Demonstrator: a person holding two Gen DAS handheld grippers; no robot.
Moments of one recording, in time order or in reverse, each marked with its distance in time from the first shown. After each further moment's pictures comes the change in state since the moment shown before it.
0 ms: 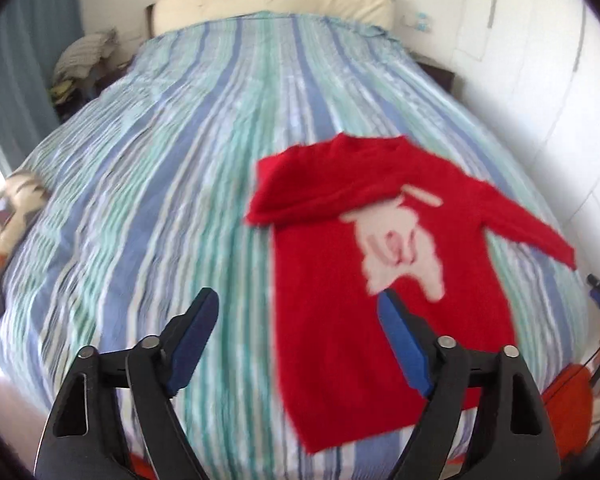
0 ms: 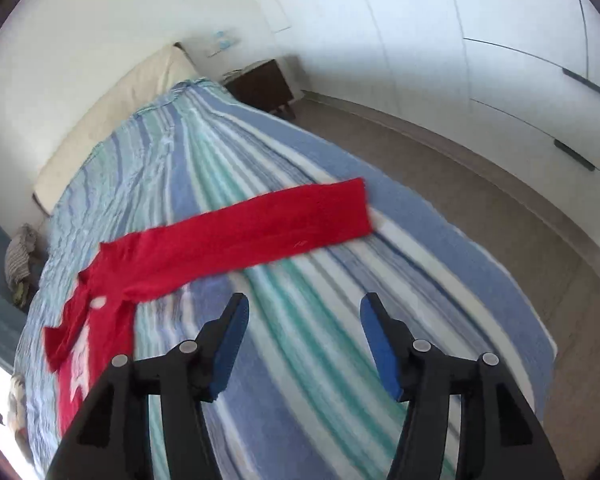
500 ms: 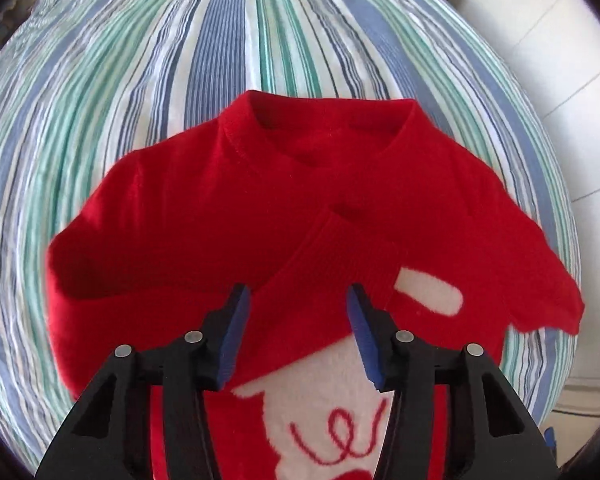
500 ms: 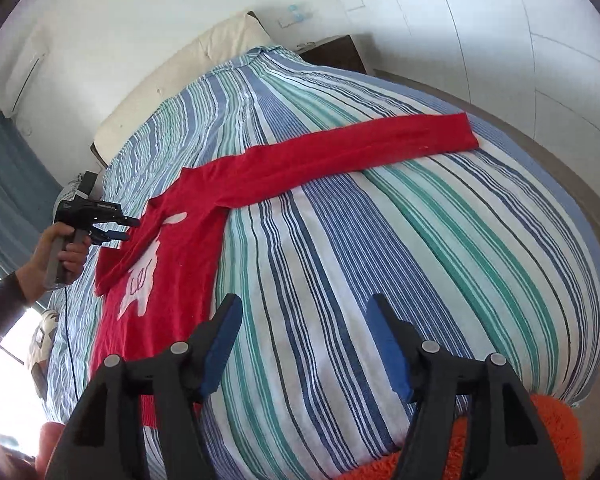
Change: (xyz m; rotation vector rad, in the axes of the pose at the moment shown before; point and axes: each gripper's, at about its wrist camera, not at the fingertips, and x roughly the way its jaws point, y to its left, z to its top) left arm 0.288 -0.065 0.145 -0.026 0.449 -0.095; right arm -0.015 0.054 -0.081 -0.100 0.085 0.161
